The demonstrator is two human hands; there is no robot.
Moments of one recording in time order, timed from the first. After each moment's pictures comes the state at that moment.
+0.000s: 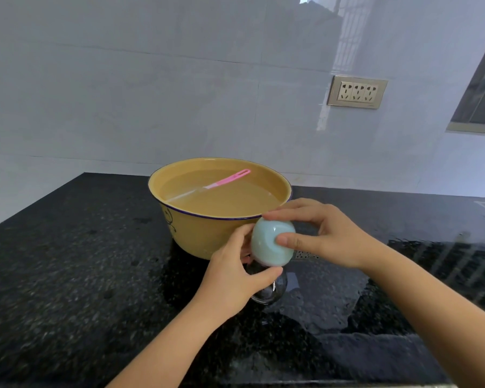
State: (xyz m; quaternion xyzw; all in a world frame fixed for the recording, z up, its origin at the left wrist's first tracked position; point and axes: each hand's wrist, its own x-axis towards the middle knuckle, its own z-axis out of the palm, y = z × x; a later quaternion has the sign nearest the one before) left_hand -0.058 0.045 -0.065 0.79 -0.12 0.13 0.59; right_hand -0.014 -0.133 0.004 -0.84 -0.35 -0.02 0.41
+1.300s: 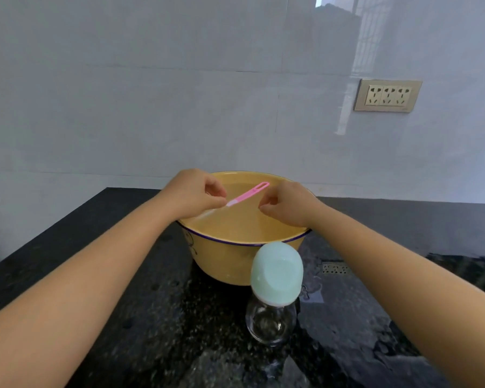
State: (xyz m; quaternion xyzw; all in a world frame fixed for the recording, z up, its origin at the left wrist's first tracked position) left_hand 0.049 0.155 0.035 0.96 -0.06 0.12 0.26; right_hand 0.100 -0.044 0.015 -0.95 -0.24 -0.07 0.16
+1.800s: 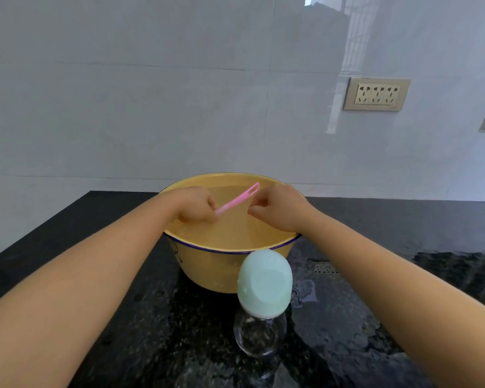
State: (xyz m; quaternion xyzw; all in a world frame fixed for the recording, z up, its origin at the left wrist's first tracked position) left_hand 0.101 0.146 0.022 0.99 -0.03 -0.09 0.14; right_hand 0.102 -0.045 0.012 -0.95 -0.23 -0.08 0.19
